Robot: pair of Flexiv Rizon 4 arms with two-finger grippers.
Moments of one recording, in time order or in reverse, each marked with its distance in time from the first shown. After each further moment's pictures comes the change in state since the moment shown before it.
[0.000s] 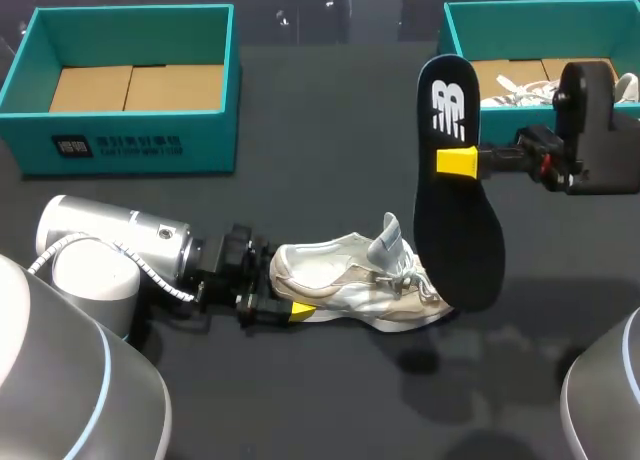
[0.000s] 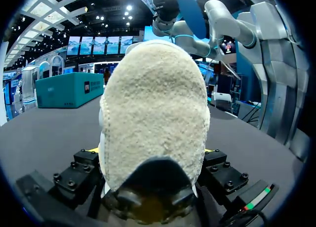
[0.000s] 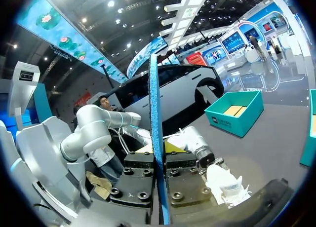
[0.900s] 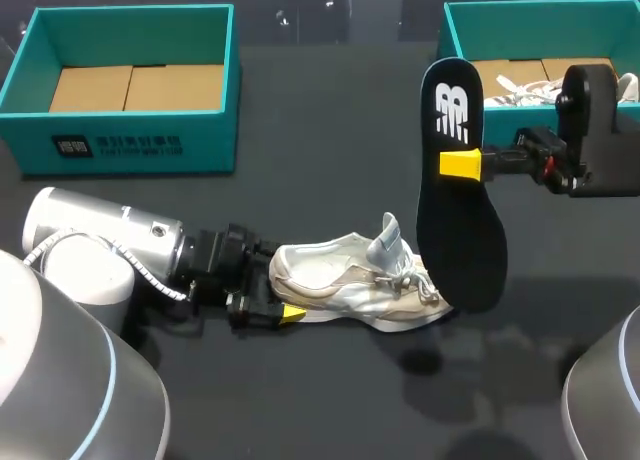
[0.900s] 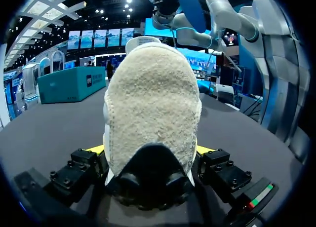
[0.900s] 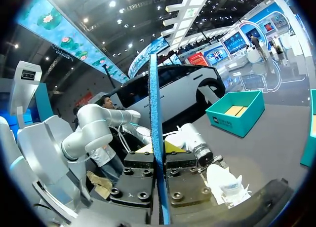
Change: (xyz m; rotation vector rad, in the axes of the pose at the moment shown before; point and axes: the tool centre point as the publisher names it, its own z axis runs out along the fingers) left arm 0.000 0.007 -0.015 -0.099 -0.036 0.009; right arm 0.000 -0.003 -0.003 -0.002 0.012 -0.004
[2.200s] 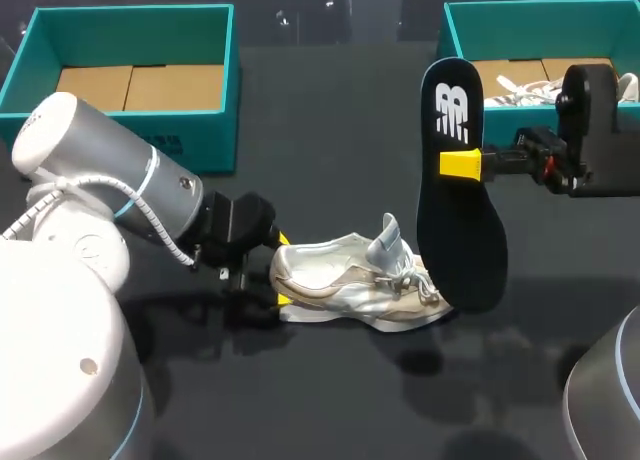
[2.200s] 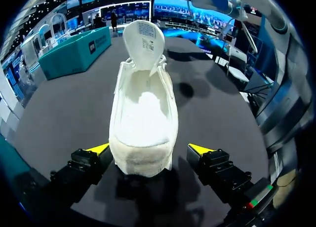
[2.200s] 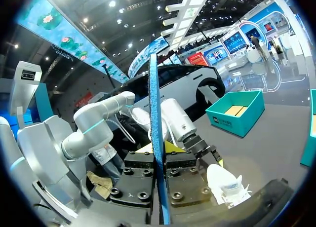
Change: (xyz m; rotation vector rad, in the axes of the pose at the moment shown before) left arm 0.011 -0.035 -0.044 -0.523 -0.077 -0.047; right arm 0.001 0.000 0.000 0.002 -0.001 0.001
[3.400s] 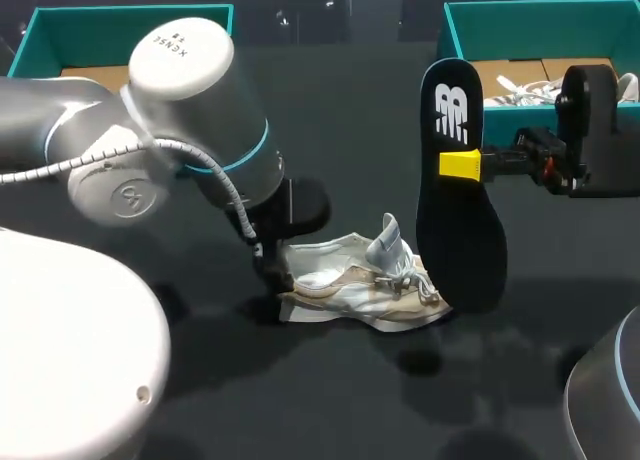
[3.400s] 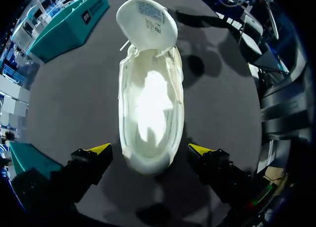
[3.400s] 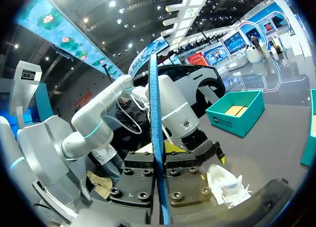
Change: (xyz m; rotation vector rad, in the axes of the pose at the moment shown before) left arm -0.007 -0.018 -0.020 -0.468 -0.066 0.000; right arm 0.000 -0.001 0.000 -0.001 0.000 0.000
